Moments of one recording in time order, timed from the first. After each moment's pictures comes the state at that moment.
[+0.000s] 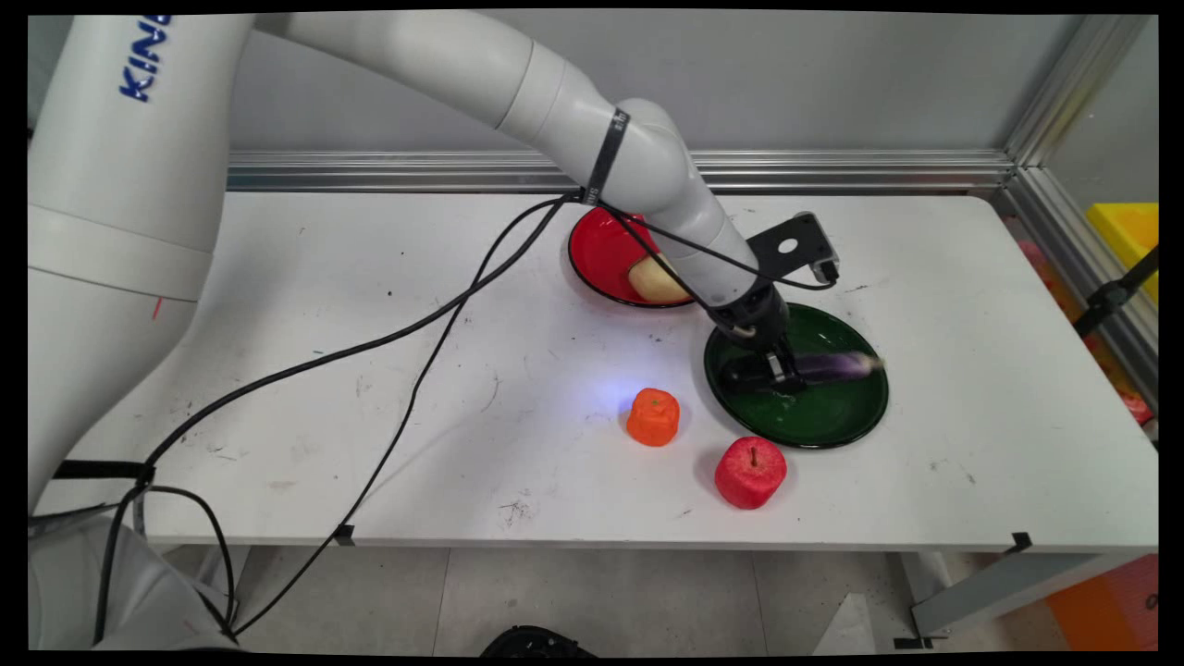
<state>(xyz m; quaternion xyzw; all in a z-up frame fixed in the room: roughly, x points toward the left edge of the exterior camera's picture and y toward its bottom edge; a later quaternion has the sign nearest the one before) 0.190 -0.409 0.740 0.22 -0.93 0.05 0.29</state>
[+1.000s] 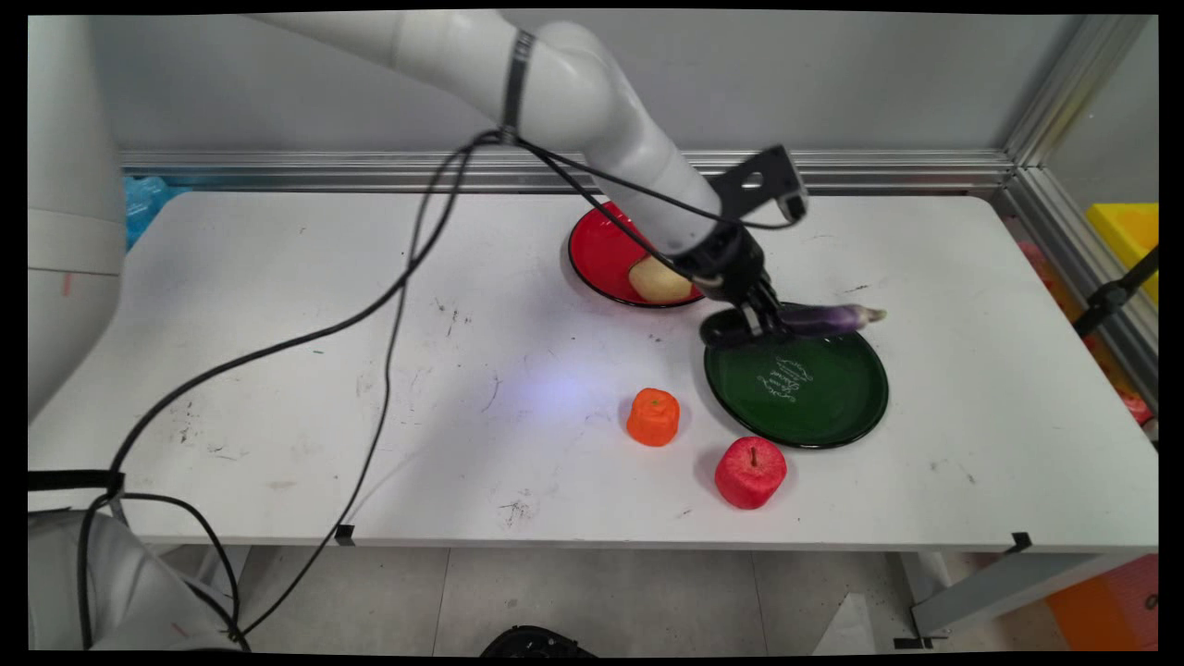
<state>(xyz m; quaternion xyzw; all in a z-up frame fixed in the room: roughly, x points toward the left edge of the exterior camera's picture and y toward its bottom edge) 0.242 -0.384 0.811 0.20 -0.92 0.08 0.33</state>
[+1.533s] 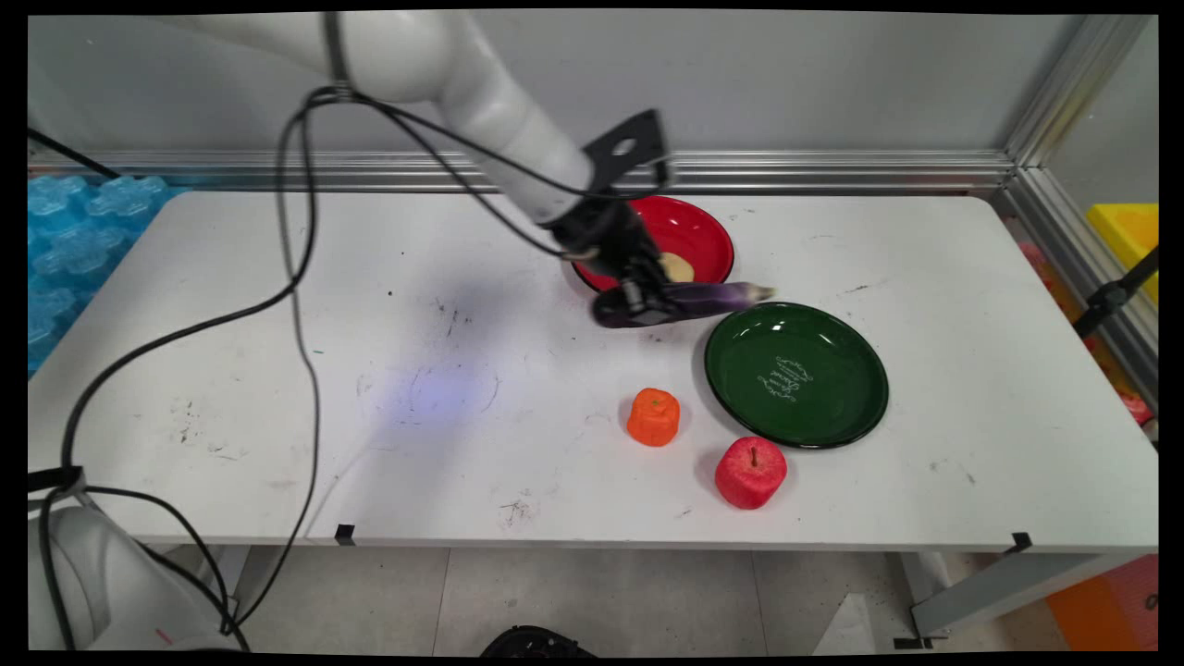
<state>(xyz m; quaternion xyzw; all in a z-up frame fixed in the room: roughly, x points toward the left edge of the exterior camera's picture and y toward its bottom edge) 0.350 -0.336 0.846 0.22 -0.93 0.08 0.30</state>
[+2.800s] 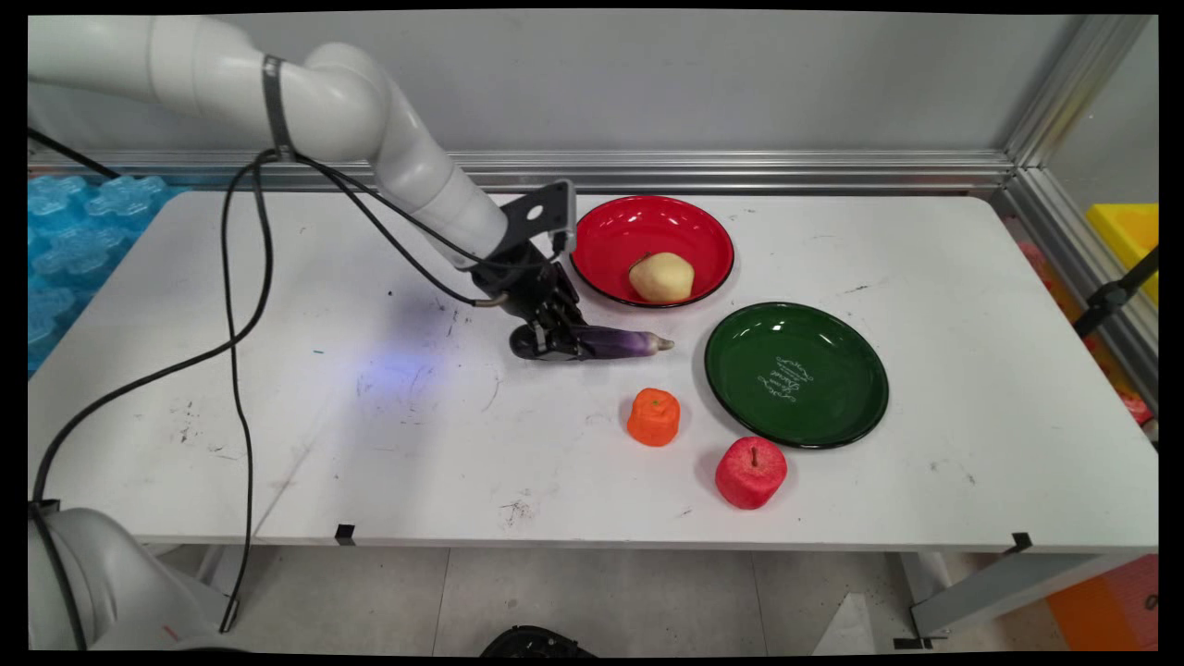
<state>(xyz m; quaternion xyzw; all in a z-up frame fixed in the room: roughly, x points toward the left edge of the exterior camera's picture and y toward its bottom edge) 0.426 -0.328 0.772 0.18 -0.95 0.06 0.25</state>
